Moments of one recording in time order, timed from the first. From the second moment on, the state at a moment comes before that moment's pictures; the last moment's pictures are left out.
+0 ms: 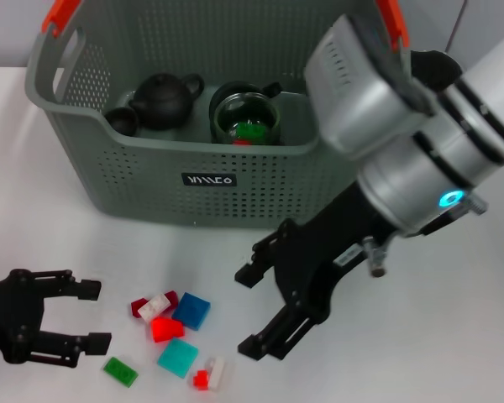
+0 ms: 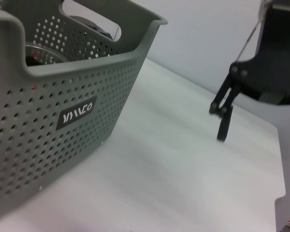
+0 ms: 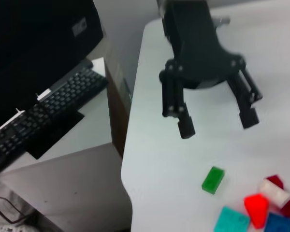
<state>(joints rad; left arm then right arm) -0.34 -1.97 -2.55 -0.79 -0.93 1.92 -1.43 0.85 2.10 -1.45 -1.12 -2.08 -1.70 2.10</state>
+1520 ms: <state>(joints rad) -0.36 -1.95 -2.55 -0.79 -0.89 1.91 -1.43 1.00 2.12 -2.12 -0.96 -2.07 -1.17 2.48</state>
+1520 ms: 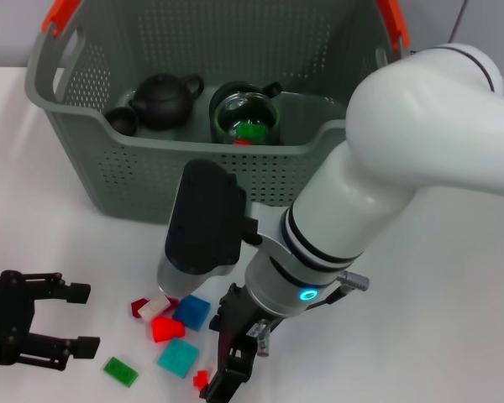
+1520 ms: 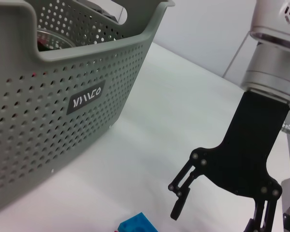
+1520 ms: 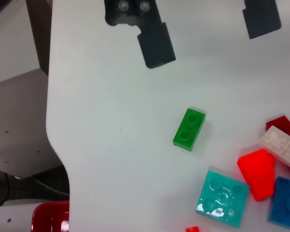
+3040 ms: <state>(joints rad) -0.36 -1.95 -2.55 -0.78 -0.88 1.89 -1.43 0.97 2.12 -2.19 -0.93 -2.01 -1.08 2.39</state>
